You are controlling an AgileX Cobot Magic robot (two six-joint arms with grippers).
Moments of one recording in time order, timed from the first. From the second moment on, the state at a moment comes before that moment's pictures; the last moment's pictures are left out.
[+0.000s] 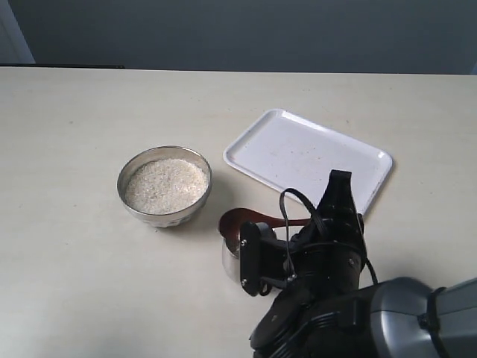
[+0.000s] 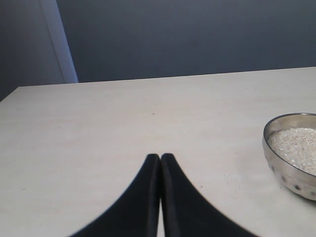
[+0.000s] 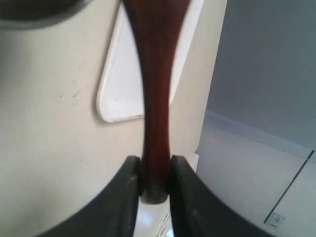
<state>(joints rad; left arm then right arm) -0.08 0.00 0.00 -0.23 0.25 0.28 1.43 1.82 -0.71 -1.19 1.21 0.78</state>
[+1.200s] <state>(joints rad) -0.08 0.00 0.00 -0.23 0.25 0.28 1.37 1.80 -0.68 -1.29 1.21 0.71</state>
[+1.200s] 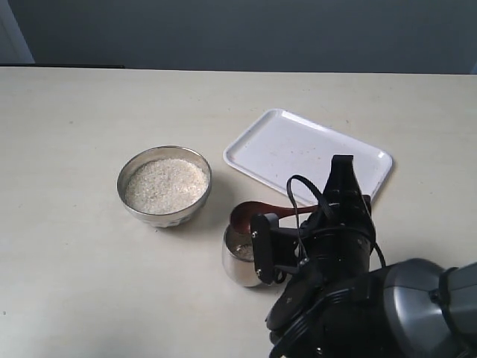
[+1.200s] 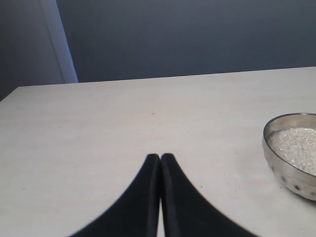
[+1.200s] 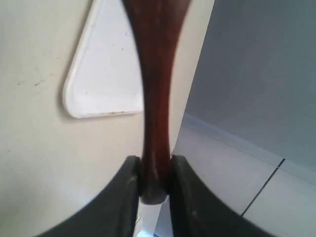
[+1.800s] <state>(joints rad) -0.08 0.00 0.00 -0.23 0.25 0.28 1.34 1.67 -0.68 -1.23 1.21 0.94</state>
